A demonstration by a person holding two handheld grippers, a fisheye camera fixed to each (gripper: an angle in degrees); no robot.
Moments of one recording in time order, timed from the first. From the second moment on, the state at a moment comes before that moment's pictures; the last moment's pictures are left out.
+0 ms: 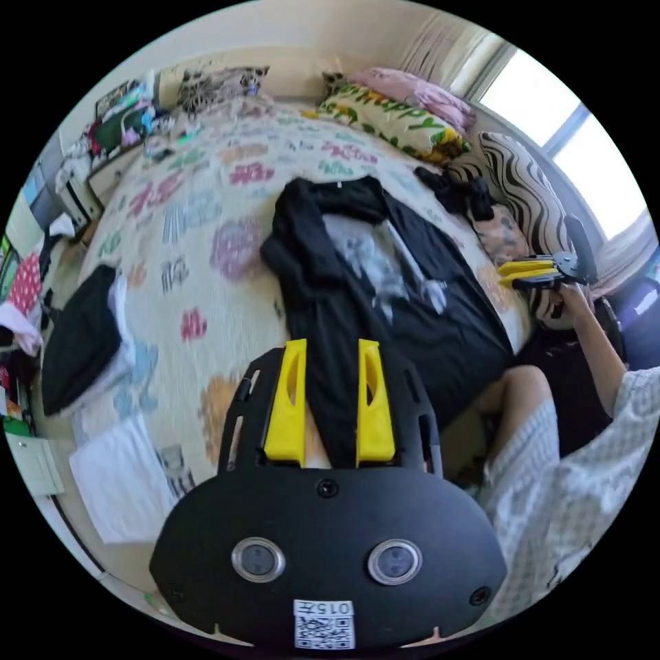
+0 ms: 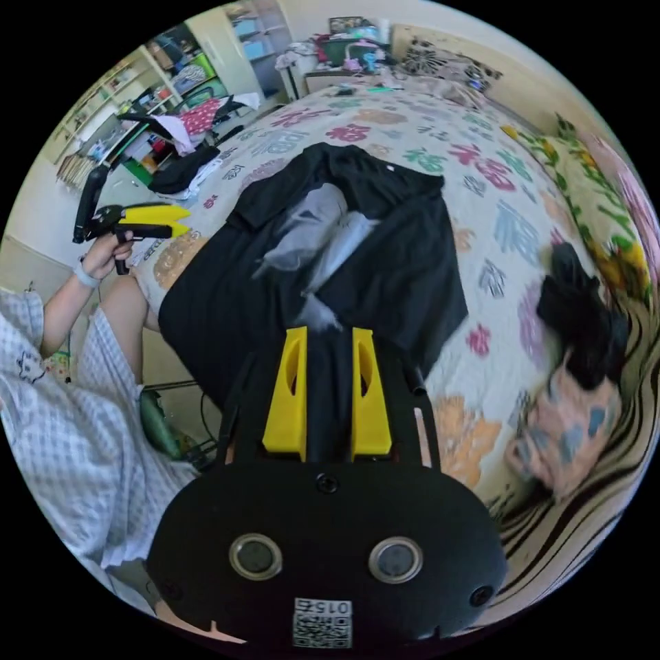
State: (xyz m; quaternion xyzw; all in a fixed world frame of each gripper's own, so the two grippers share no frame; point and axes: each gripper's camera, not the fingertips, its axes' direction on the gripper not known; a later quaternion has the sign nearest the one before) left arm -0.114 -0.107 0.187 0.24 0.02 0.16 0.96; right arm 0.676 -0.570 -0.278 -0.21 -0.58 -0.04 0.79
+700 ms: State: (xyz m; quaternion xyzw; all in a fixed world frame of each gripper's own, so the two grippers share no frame) left arm -0.304 -0.291 0.152 0.29 -0.07 0.00 0.96; right arm 0.792 -0.634 -0.073 -0.33 -0.41 0.12 0.84
